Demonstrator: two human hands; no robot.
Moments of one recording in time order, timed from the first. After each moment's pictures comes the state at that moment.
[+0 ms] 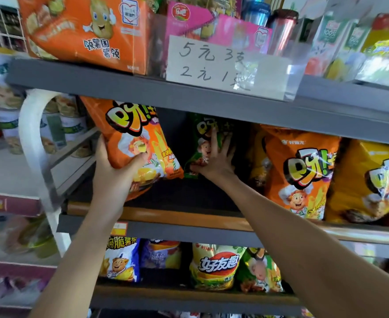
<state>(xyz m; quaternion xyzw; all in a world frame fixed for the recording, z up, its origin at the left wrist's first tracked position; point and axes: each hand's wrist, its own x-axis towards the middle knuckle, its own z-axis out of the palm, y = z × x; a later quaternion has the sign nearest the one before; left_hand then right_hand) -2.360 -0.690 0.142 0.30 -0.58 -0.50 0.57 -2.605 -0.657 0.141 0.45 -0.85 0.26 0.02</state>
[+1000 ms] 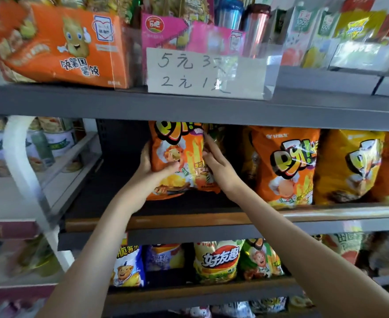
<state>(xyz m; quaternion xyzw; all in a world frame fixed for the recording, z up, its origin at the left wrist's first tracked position) -2.407 -0.691 0.161 0.21 -0.70 -0.61 0.31 -2.578 -0.590 0.158 0.46 -0.61 0.60 -0.24</state>
